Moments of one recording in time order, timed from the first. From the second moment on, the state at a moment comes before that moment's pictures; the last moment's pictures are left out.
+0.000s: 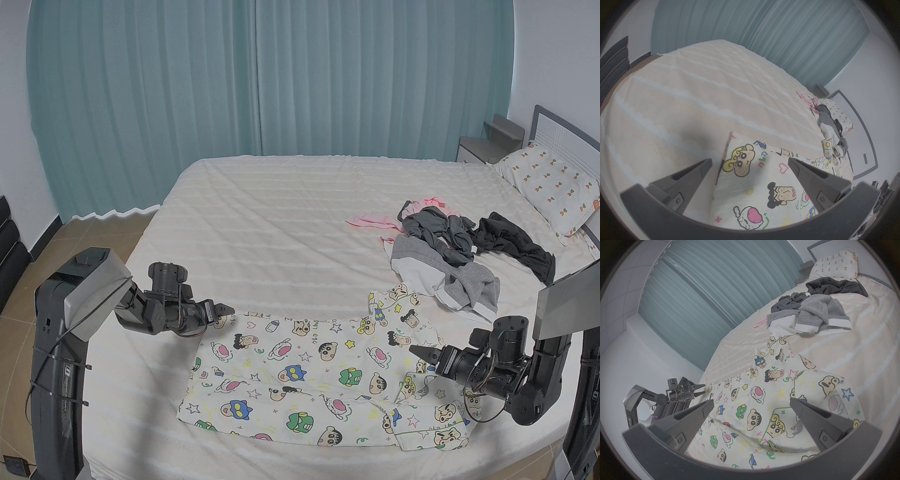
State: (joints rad) left arm -0.08 2.58 -1.40 -0.43 -0.29 -0.38; right arm 0.28 2.25 -0.22 -1.55 0.17 0.62
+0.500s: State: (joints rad) left arm -0.10 2.62 -1.47 -0.40 -0.29 -0.39; right arm 0.27 2.26 -0.26 -1.55 0.17 0.61
